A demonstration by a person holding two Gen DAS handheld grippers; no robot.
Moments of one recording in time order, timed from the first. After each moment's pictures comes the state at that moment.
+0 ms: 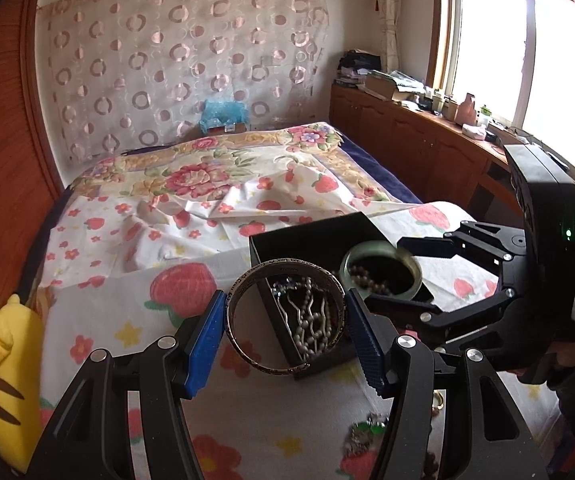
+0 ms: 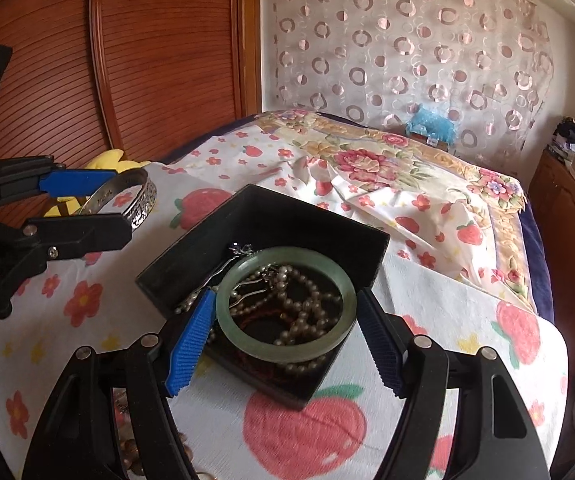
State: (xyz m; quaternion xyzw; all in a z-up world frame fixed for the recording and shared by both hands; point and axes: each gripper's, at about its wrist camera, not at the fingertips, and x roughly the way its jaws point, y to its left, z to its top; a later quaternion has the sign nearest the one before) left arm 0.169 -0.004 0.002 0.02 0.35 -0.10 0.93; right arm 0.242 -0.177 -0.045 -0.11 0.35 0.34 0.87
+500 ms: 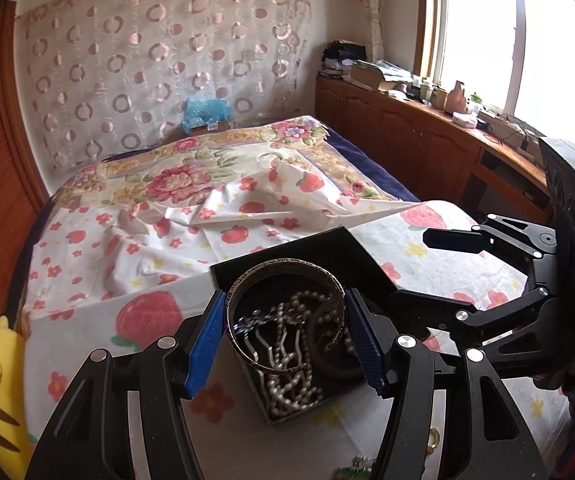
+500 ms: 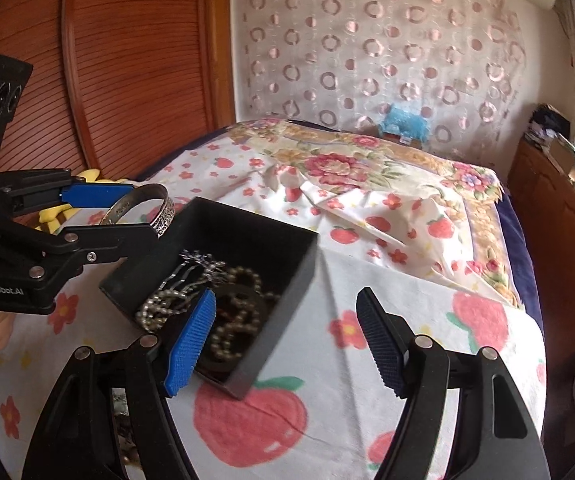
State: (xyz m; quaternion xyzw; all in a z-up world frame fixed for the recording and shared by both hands) left arm 0.213 -0.035 -0.006 0.04 0.36 -0.13 0.92; right arm 0.257 -0.222 -0.039 -0.09 0.35 0.29 0.89
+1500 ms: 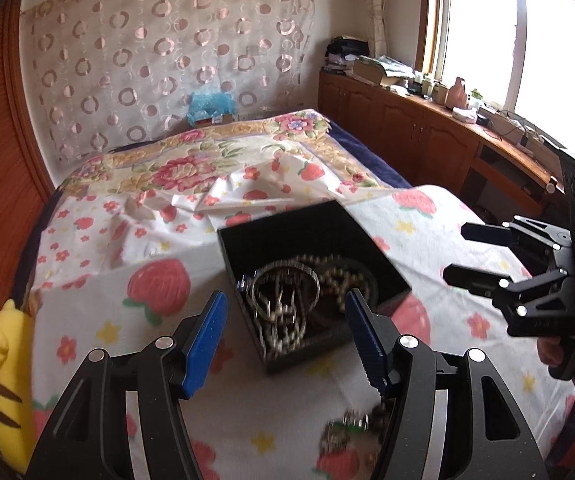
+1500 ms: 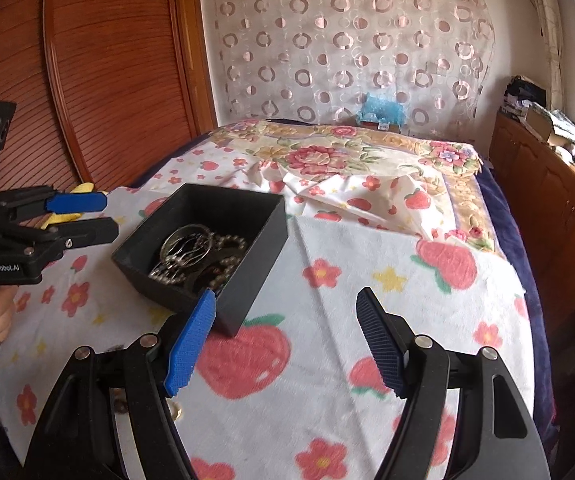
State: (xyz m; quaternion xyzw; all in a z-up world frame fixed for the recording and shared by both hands) left arm 0.165 -0.021 -0.010 0.04 0.37 -0.12 0.92; right arm 0.209 -0.263 -0.039 -0.05 0.36 0.27 0.89
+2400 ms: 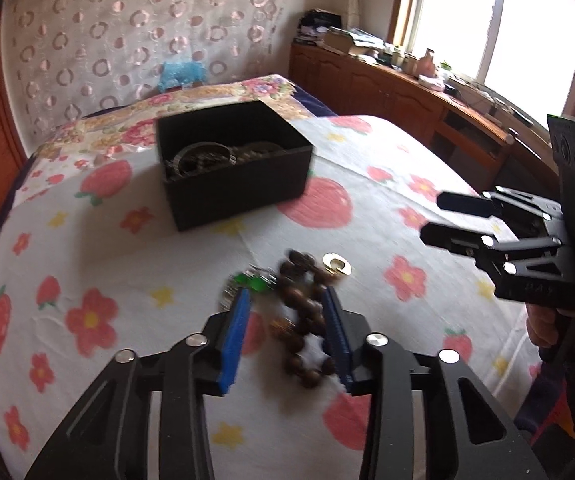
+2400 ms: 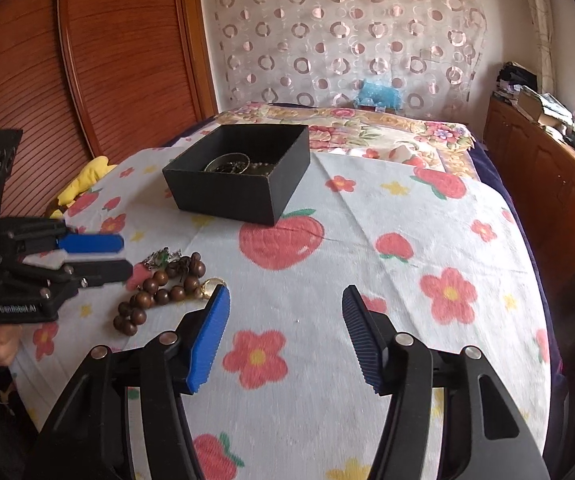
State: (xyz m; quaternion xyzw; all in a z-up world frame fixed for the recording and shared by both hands) left arm 0.067 -0.061 -0.057 0.03 0.42 -0.17 0.89; right arm 0.110 -0.288 -0.059 -0.04 0.37 0.26 0.89
